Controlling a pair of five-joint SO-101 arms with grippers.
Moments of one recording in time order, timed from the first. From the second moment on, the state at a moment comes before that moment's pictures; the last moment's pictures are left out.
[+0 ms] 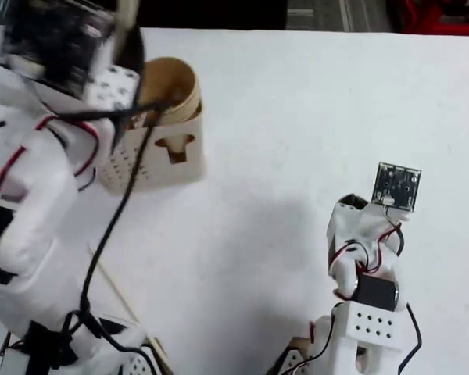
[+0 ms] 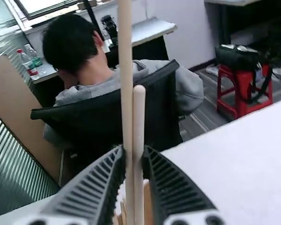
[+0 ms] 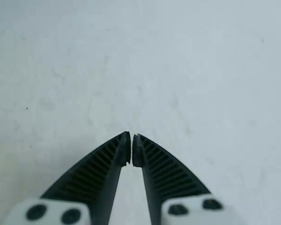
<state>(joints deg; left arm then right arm) 8.7 -16.7 -50.4 86.5 -12.8 10.2 -73.6 78.9 38.9 1.6</state>
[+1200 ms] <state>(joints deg) -3.9 -17.2 4.7 48.6 -4.1 10.2 -73.6 78.9 38.9 1.6</state>
